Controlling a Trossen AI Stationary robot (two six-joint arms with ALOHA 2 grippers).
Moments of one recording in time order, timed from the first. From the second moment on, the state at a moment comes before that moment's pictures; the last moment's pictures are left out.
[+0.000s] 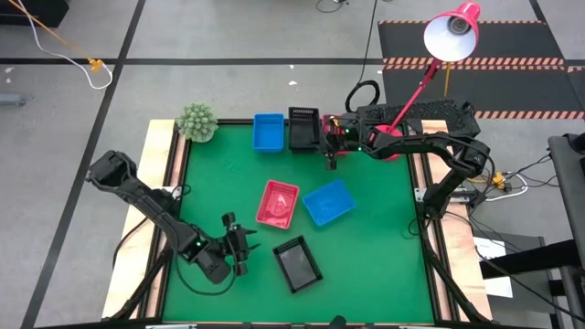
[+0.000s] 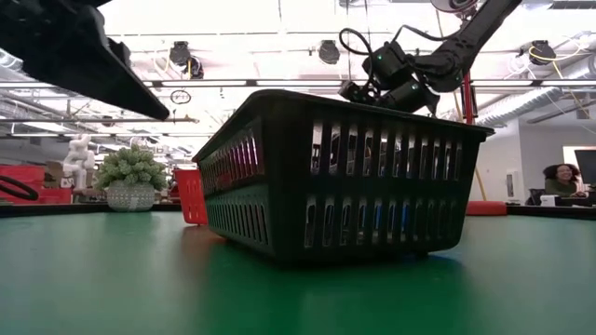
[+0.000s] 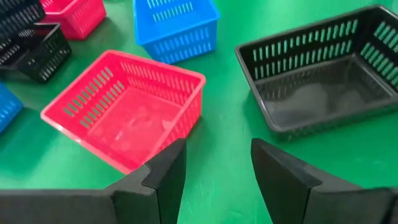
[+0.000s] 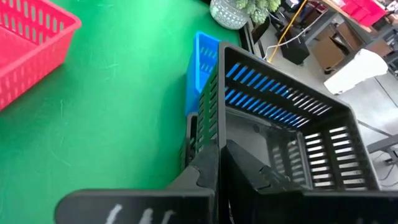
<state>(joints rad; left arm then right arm) -0.70 1.50 0.76 -0.19 -0.81 -0.59 -0.54 1.63 0.83 0.32 -0.23 -0.66</state>
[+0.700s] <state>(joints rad) -0.65 1.50 0.76 -0.15 -0.75 -0.50 -0.54 1.68 0.82 0.36 -0.15 -0.61</state>
